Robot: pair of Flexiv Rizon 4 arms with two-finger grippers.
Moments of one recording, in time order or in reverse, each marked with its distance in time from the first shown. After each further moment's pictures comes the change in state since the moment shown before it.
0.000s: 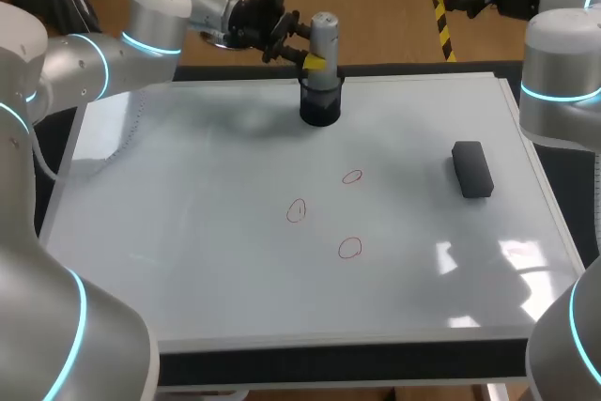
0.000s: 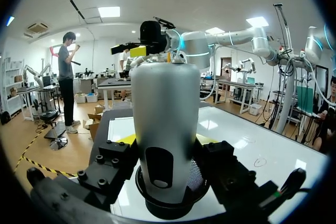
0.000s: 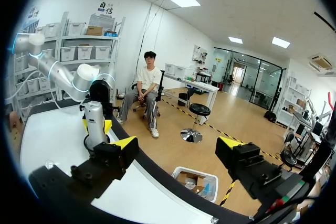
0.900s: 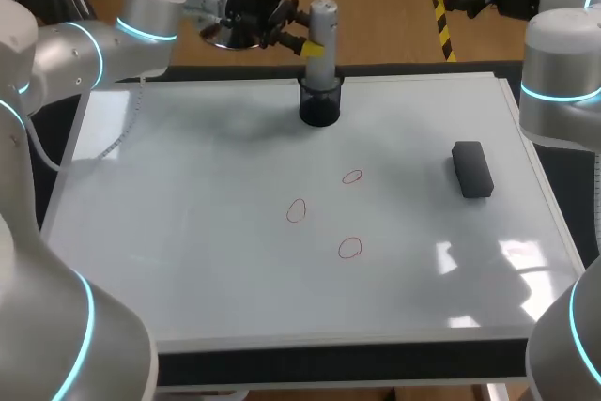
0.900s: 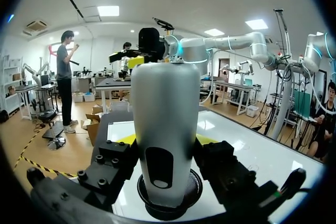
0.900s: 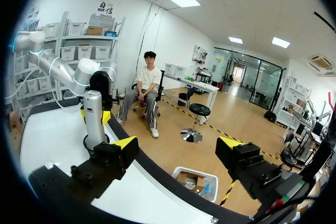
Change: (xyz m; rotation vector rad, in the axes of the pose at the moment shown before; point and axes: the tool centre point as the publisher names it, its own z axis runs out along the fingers) left arm 0.004 -0.028 -0.008 -0.004 0.016 -0.013; right arm 0.000 0.000 0.000 0.000 0.000 0.000
